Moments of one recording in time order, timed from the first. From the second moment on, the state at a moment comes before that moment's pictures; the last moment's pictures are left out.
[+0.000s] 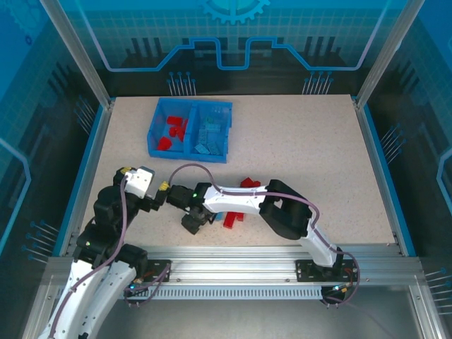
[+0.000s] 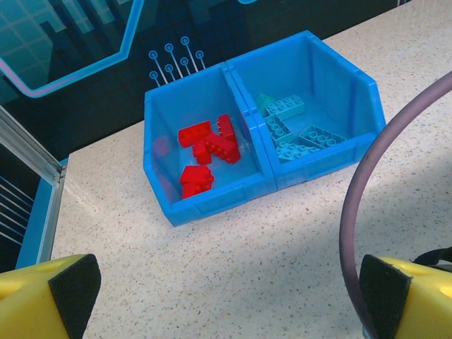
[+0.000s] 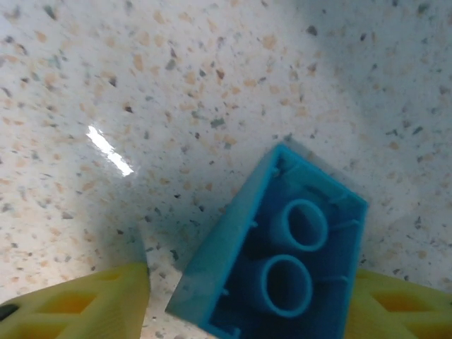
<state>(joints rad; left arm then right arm) -0.26 0.36 0.59 -0.56 -0.10 0.26 1.18 2.20 1.68 -0.86 0.07 0.30</state>
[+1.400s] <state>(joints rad) -0.26 0.29 0.54 -0.54 0.07 0.26 0.74 2.58 2.58 -0.86 0.30 0.13</state>
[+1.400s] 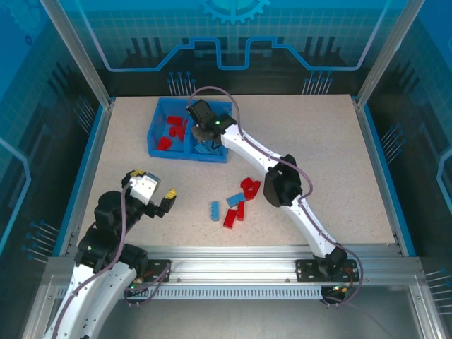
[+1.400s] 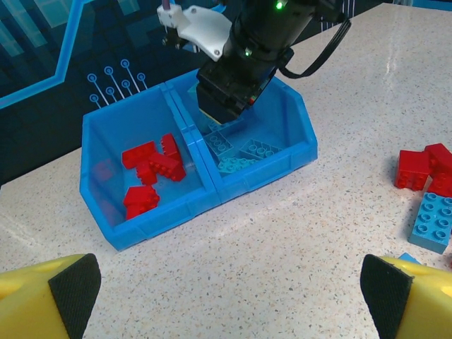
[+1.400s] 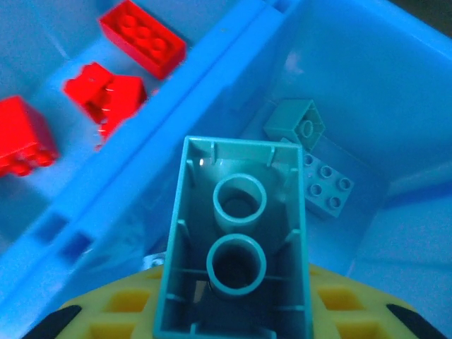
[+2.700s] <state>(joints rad) -0.75 1.64 1.18 -0.56 0.00 -0.39 0.36 0.95 1.07 -0.89 -0.08 0.37</state>
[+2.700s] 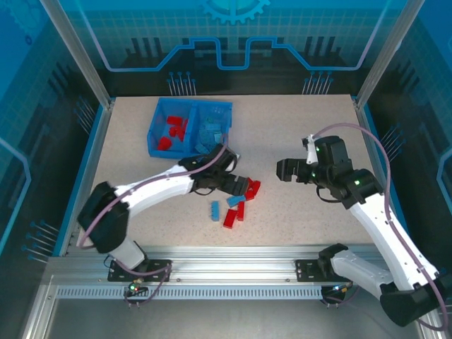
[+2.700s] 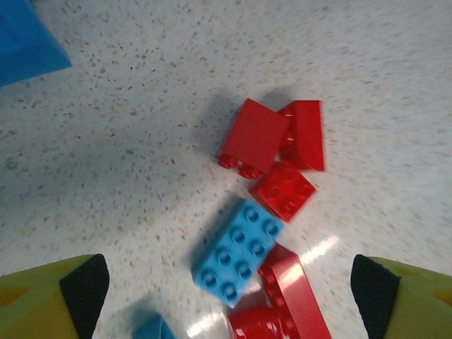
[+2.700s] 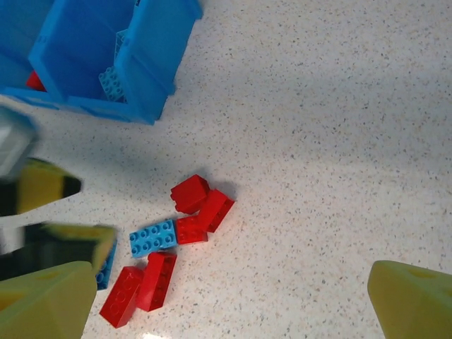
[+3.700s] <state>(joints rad) -0.73 2.07 1.46 -0.59 0.10 -0.27 0.36 0.96 1.07 -0.94 -0.26 0.39</state>
